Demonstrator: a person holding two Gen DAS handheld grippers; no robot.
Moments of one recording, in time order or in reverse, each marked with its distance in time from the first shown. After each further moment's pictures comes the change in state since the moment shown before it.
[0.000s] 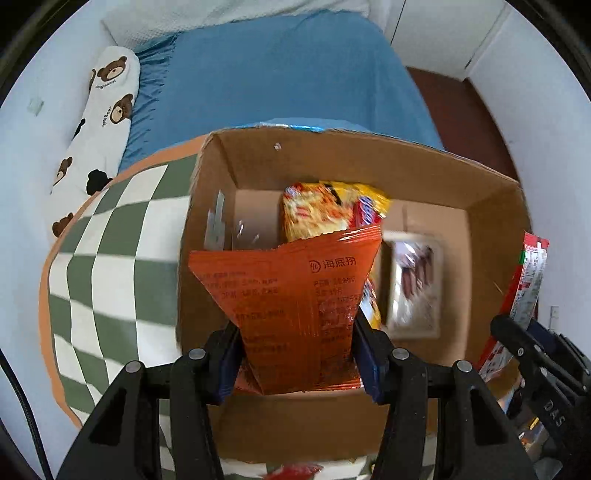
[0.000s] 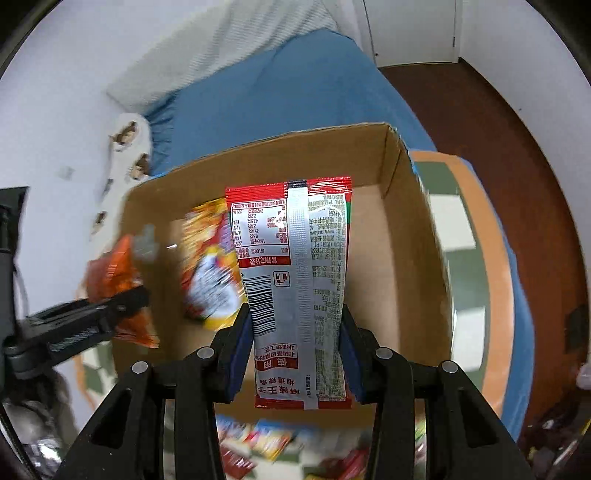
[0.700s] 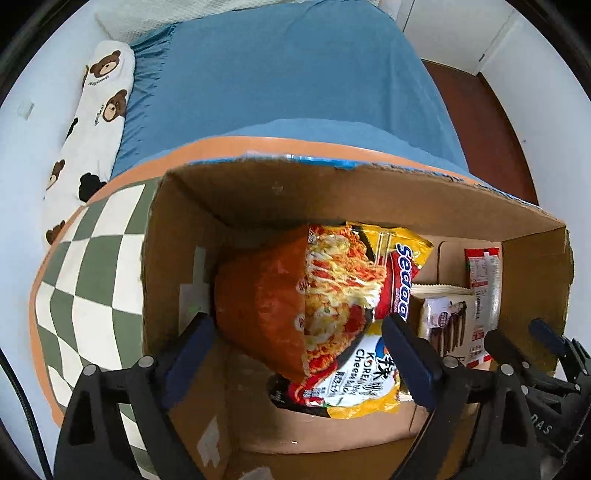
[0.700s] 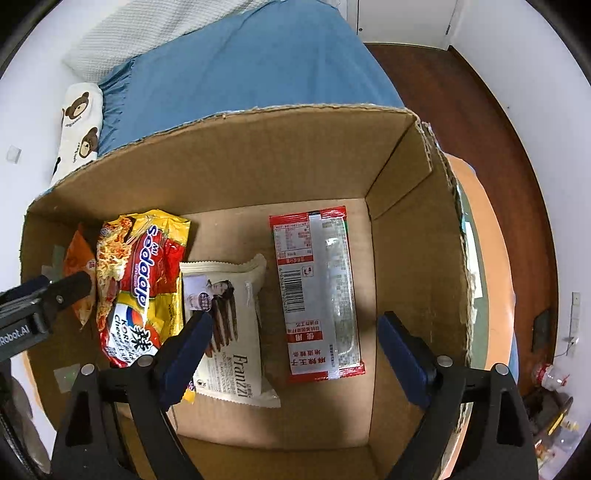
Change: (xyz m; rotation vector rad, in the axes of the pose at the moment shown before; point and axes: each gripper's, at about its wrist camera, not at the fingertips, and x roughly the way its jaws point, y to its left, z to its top) left arm 0.055 0.010 0.050 -0.021 0.019 0.008; right arm 0.090 -0.016 0.047 -0.020 0.109 -0.143
